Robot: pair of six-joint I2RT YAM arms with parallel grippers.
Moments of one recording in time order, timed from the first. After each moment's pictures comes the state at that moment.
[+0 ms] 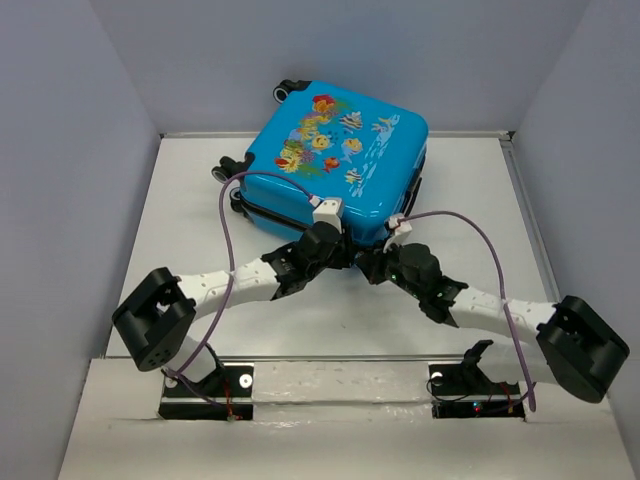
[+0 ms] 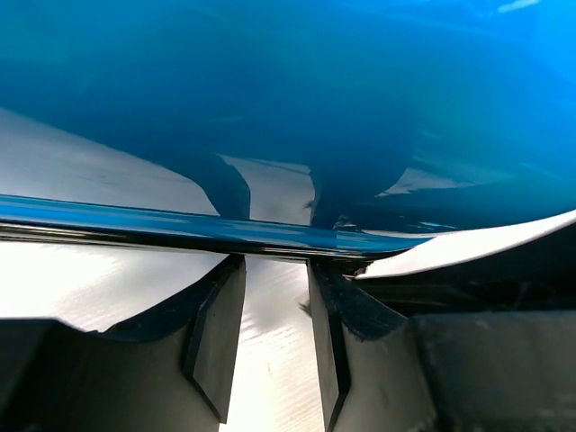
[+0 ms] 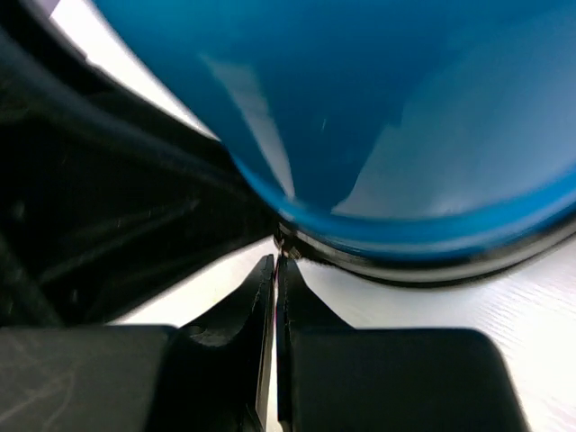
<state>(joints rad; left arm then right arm) -0.93 1.48 0.85 0.13 -0.27 -0.63 0.77 1.18 0.42 0.48 0.00 0.44</state>
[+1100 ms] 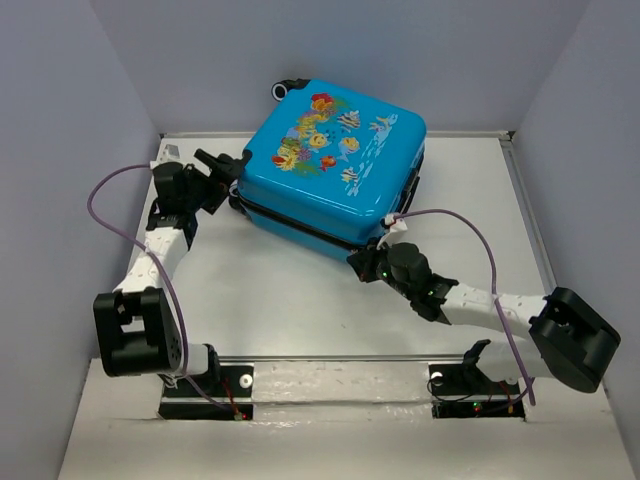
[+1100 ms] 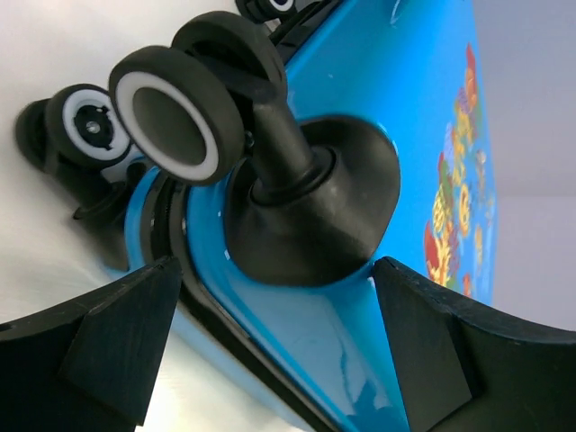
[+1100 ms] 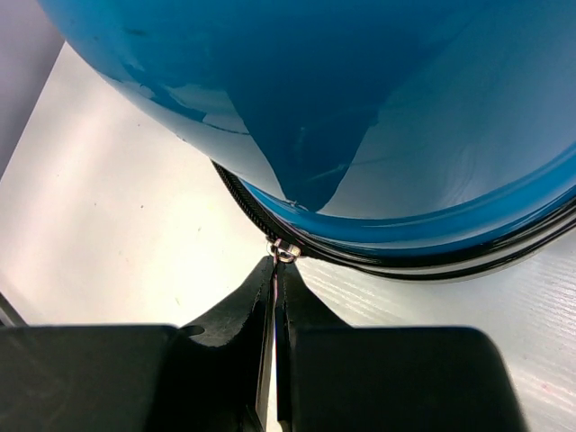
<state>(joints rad) 0.07 1.34 0.90 0.08 0.33 -0.91 0.84 1.28 0.50 0.47 0.15 0.59</state>
